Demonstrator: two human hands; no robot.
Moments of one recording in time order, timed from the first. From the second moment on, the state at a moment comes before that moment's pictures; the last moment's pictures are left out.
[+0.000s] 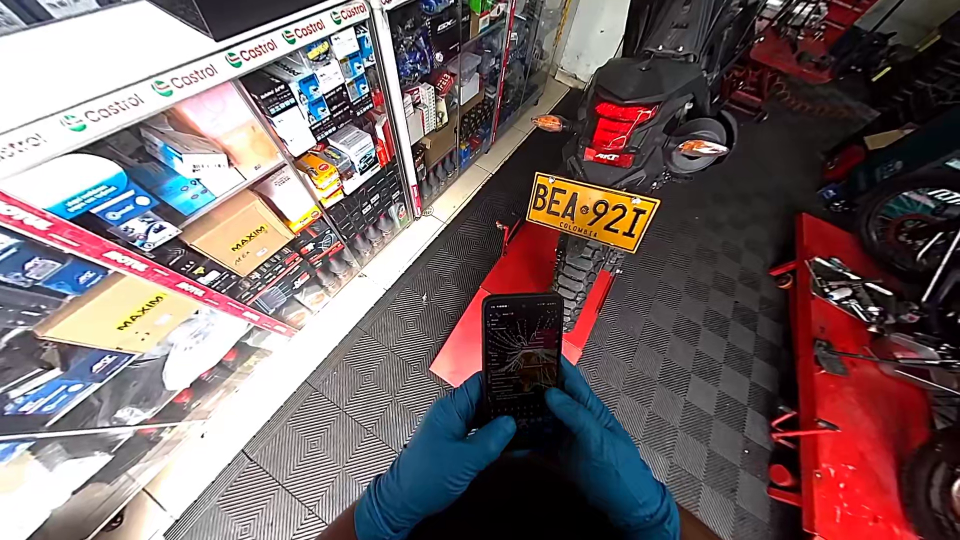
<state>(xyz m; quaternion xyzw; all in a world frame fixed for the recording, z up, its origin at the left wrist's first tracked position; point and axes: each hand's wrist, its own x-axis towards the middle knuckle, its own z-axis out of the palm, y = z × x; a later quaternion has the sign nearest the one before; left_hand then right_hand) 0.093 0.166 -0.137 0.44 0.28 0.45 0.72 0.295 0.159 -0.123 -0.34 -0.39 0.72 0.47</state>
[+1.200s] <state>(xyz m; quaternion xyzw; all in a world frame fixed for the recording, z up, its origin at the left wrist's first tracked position) 0.087 0.164 -0.147 0.44 0.30 0.48 0.69 0.291 0.155 -0.121 -0.29 -0.40 0.75 0.44</state>
